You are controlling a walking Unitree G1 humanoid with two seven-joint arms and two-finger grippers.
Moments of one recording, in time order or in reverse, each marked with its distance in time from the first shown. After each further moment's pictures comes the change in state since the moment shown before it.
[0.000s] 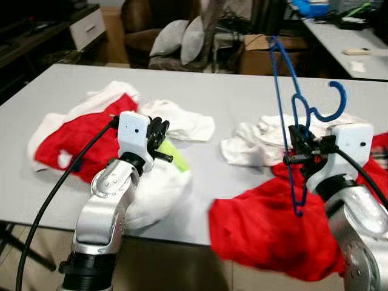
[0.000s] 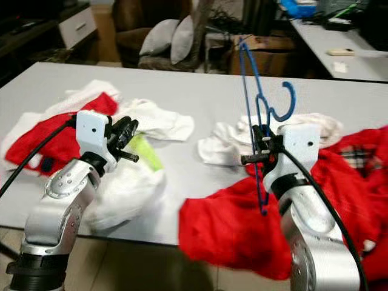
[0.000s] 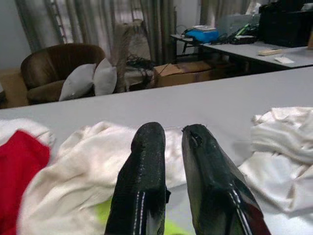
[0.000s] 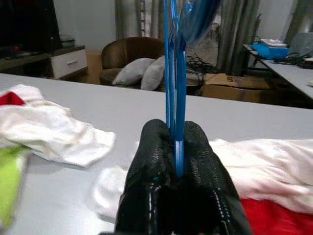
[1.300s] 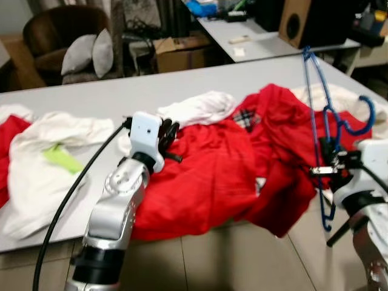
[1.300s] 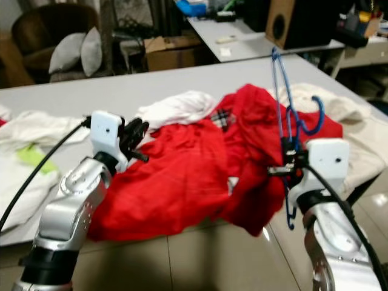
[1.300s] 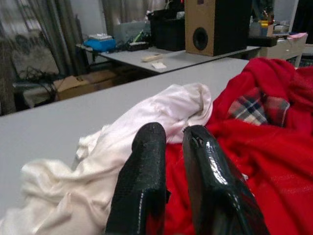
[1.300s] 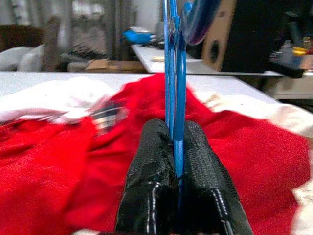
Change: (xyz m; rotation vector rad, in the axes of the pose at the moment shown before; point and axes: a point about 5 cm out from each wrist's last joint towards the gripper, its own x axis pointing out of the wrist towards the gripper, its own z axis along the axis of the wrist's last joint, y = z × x) left arm 0.012 -0.013 -0.011 -0.011 0.026 -0.067; right arm -0.021 -0.029 -0.012 -0.067 0.039 -0.121
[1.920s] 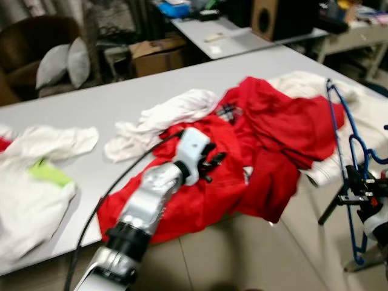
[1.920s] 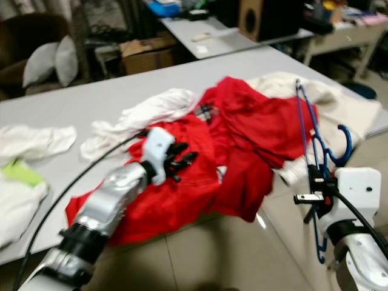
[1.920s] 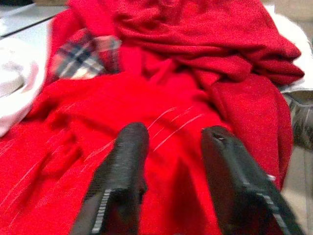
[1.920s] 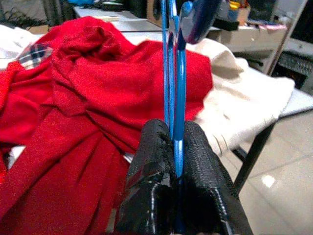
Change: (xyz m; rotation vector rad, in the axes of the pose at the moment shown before) left arm 0.042 -0.058 -0.037 0.036 0.160 -0.404; right arm -0.035 -0.034 -0.021 -0.042 0.118 -0.094
